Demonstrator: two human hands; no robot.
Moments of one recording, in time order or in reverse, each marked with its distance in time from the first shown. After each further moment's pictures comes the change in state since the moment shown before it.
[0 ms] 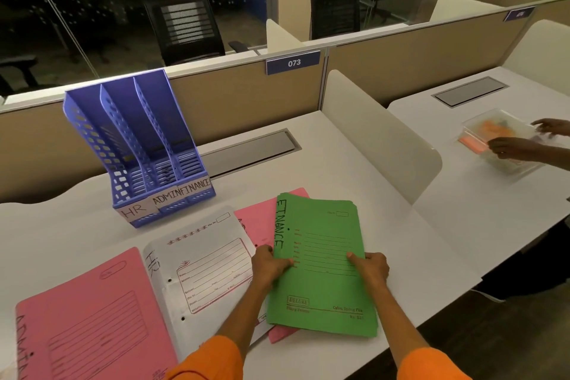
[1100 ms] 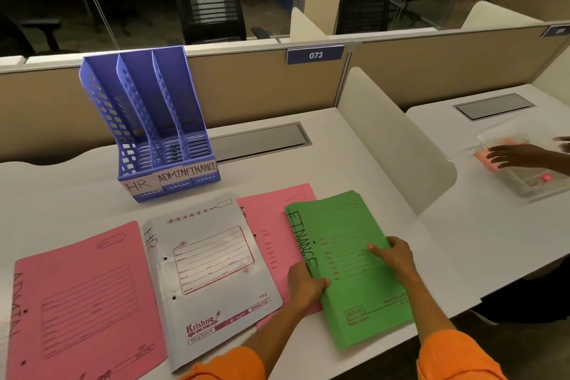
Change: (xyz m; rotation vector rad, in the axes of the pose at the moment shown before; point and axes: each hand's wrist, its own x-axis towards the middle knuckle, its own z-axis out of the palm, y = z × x) left_hand -0.052 -0.001 0.085 -0.113 -0.043 0.026; right_hand 0.073 -0.010 -0.061 -0.217 -0.154 -0.199
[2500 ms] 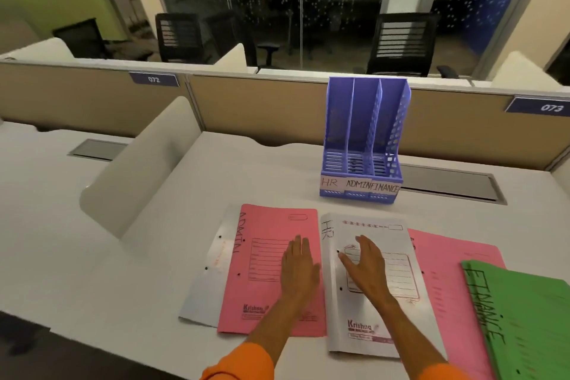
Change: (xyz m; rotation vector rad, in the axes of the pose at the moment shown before) left_hand -0.058 -0.103 -0.326 0.574 0.667 0.111; right_hand -0.218 -0.200 0.335 -0.270 -0.295 -0.799
